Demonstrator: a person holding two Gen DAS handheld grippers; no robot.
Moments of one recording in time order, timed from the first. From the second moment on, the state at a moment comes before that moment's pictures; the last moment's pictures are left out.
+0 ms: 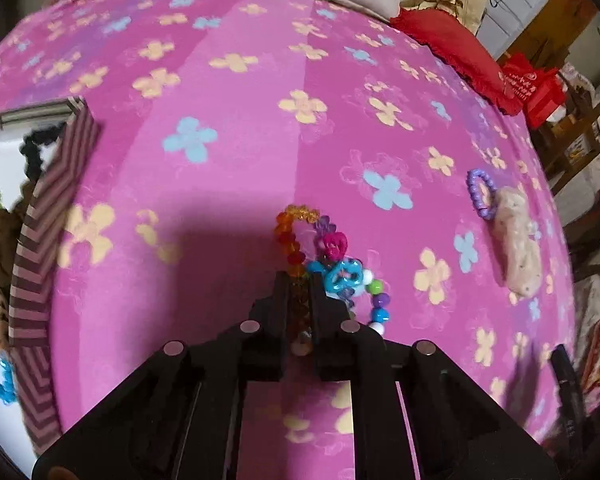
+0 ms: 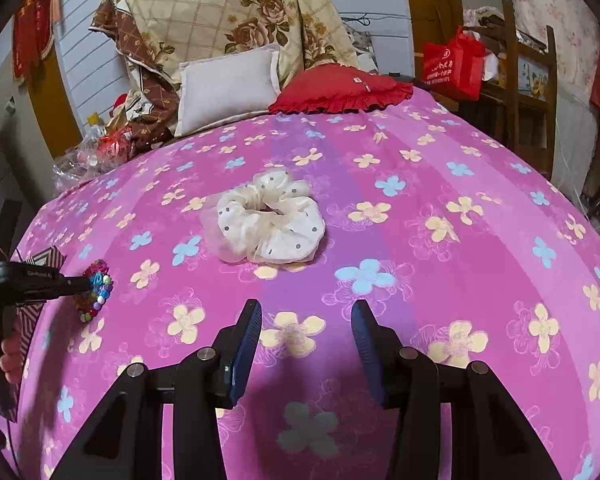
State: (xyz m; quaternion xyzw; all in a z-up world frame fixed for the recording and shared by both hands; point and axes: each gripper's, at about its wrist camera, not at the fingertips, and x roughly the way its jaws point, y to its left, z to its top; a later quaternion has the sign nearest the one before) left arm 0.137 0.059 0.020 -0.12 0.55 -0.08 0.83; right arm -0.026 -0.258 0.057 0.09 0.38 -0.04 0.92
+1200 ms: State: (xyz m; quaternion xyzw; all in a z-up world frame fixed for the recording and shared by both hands) left arm 0.003 0.109 0.034 -0.13 0.51 -0.10 0.85; right arm -0.033 -0.230 0.038 0.10 0.41 0.01 0.91
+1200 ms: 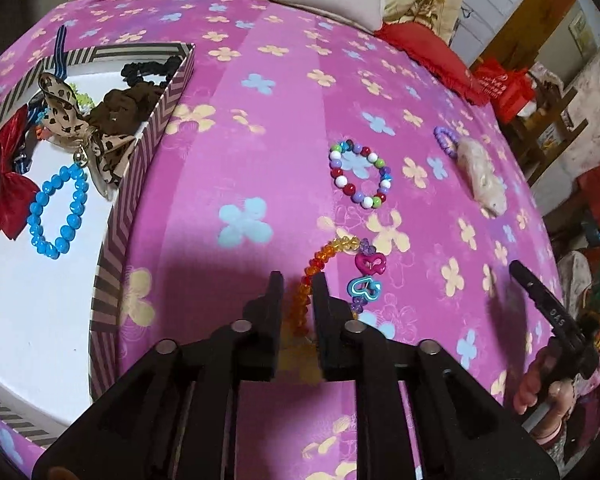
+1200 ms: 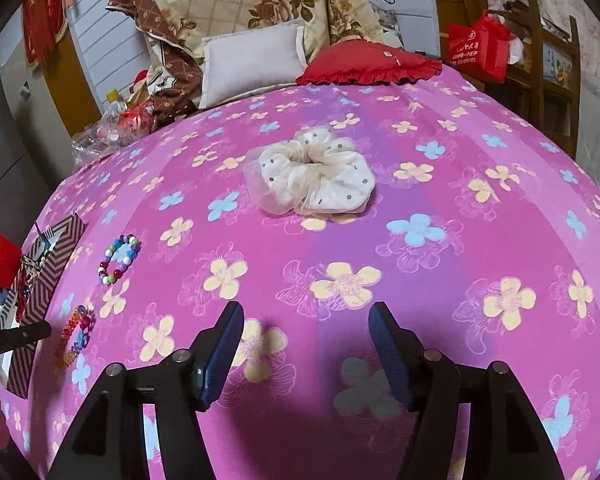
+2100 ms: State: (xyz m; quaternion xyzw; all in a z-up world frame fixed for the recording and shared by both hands) left arm 0.011 0.075 0.014 -0.05 0.47 -0.17 0.86; right arm 0.113 -0.197 0.043 -0.03 0.47 -0.02 0.88
